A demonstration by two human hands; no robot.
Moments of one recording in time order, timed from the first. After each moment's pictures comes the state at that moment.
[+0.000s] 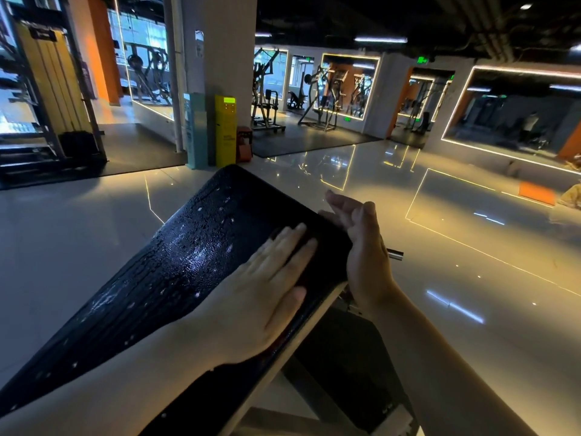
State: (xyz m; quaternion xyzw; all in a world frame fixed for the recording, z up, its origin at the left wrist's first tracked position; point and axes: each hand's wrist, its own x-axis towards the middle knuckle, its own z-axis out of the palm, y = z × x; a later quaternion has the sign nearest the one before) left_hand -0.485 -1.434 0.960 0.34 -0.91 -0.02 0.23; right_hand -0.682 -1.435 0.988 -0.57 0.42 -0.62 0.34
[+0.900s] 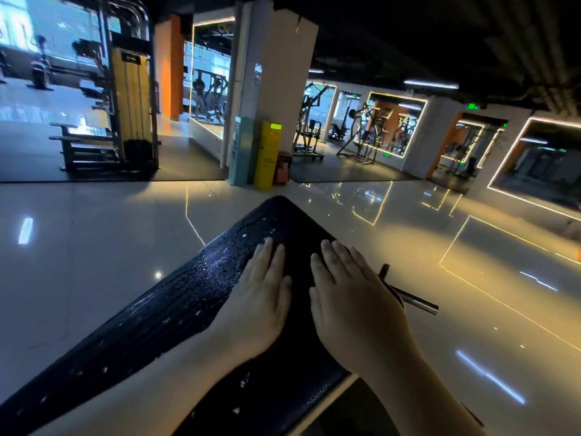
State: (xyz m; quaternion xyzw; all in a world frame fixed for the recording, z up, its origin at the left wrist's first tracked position) left_hand -0.467 -1.472 0.953 0.54 -0.76 -0.14 0.34; right_hand -0.635 -1.449 0.995 -0.79 0.54 -0.11 -0.28
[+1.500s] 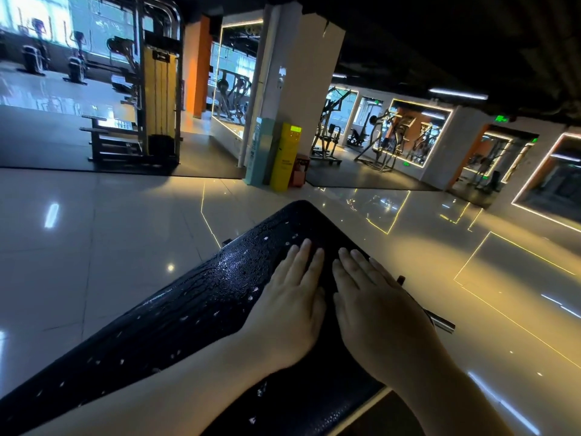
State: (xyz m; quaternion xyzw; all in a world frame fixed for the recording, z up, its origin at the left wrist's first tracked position) left_hand -0.476 -1.474 0.959 0.51 -0.79 -0.10 0.33; right_hand -0.639 -1.465 0.996 -0.81 0.49 -0.12 -0.30
